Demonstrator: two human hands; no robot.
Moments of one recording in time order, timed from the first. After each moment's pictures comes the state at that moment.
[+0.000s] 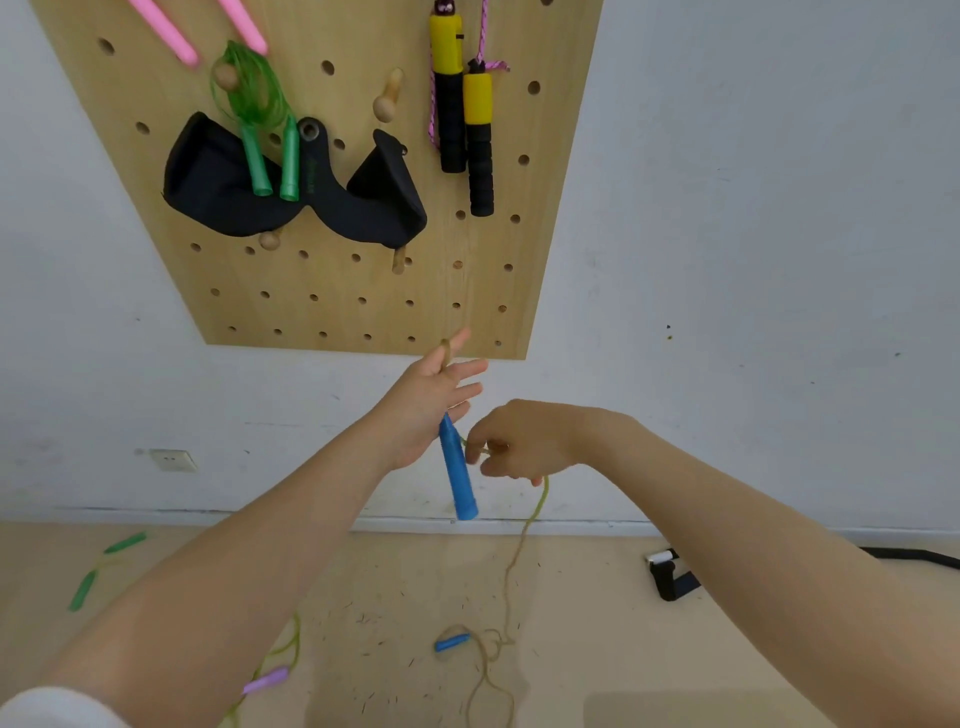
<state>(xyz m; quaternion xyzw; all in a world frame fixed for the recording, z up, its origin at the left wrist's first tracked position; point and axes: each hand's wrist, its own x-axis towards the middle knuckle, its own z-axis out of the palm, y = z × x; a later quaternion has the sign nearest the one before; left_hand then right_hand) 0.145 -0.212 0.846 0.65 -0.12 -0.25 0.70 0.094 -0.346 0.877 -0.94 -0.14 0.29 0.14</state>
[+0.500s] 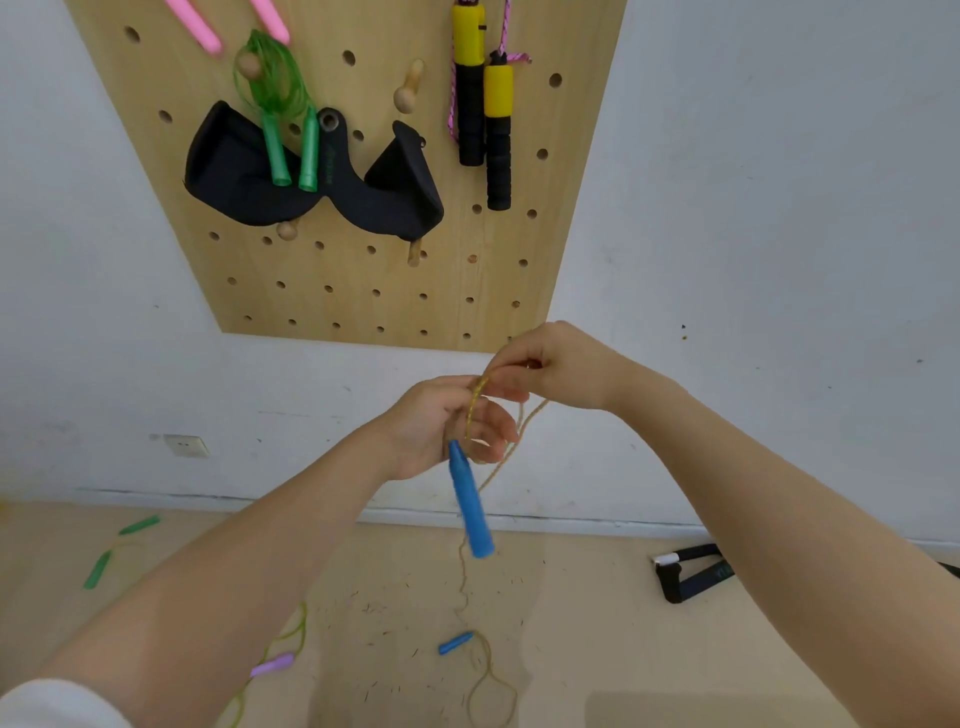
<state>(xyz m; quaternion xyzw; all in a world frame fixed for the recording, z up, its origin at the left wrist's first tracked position) 0.127 -0.198 0.849 0.59 -0.16 -0.37 0.70 0.108 -0.364 0.905 -0.94 -0.17 0.06 0.30</state>
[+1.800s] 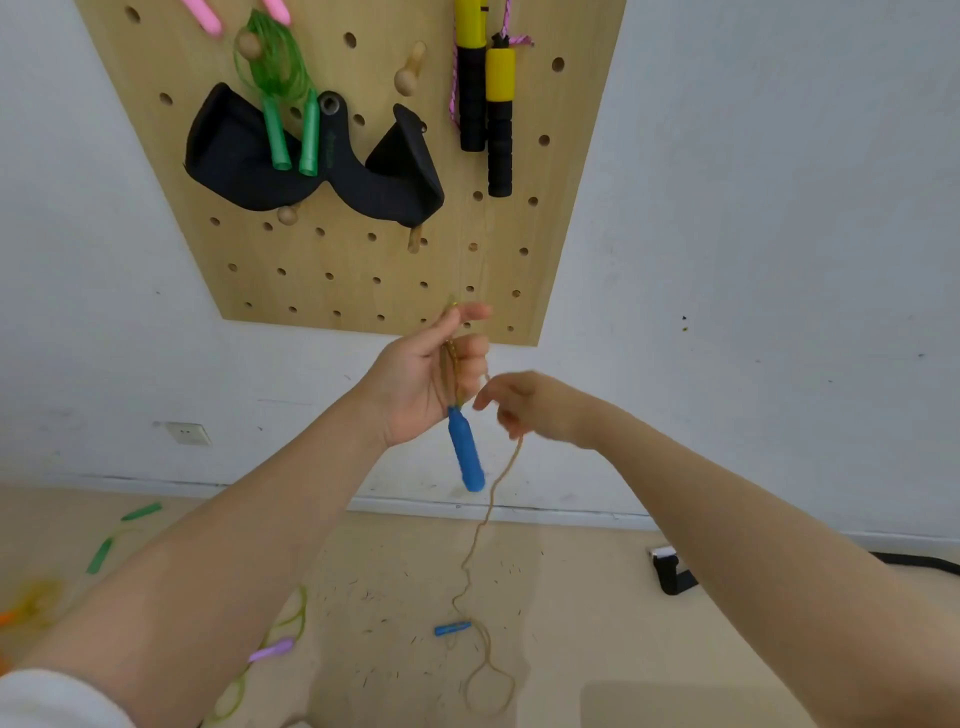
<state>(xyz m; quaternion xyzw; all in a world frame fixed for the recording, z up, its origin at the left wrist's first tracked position) 0.126 -0.198 0.869 0.41 -0.11 -0.33 0.84 0.107 -0.360 0.844 -0.90 -0.03 0.19 0.40</state>
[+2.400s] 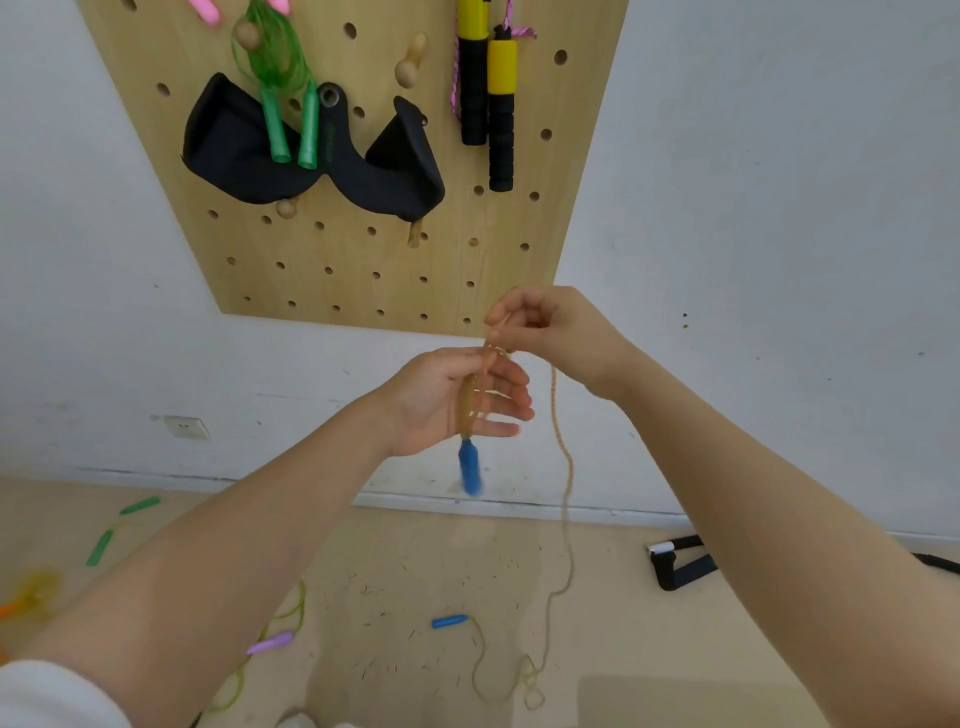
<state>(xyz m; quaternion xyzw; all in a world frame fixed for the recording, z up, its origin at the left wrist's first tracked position) 0.119 -0.201 0.863 0.57 -0.15 -0.38 0.71 0.108 -0.363 0.899 -0.87 -0.09 -0.01 0.48</state>
